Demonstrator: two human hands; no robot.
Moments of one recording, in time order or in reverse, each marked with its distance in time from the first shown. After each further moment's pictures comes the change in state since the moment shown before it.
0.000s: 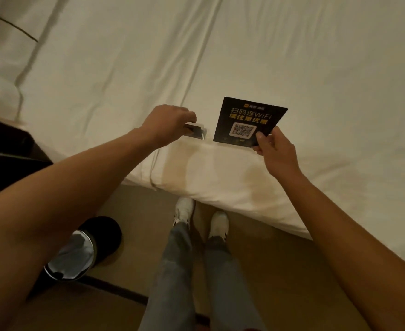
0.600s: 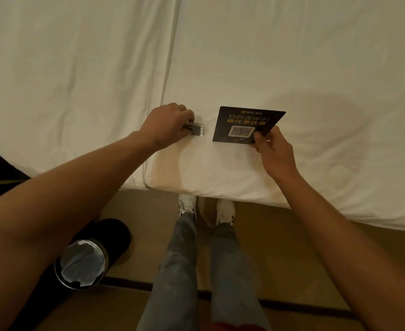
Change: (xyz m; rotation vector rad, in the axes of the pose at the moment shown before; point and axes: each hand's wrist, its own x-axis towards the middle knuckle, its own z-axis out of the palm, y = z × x) left_hand 0.044 -0.011 0.054 -0.005 -0.090 0.141; right_hand -0.008 0.042 0.026 0.059 0.068 0.177
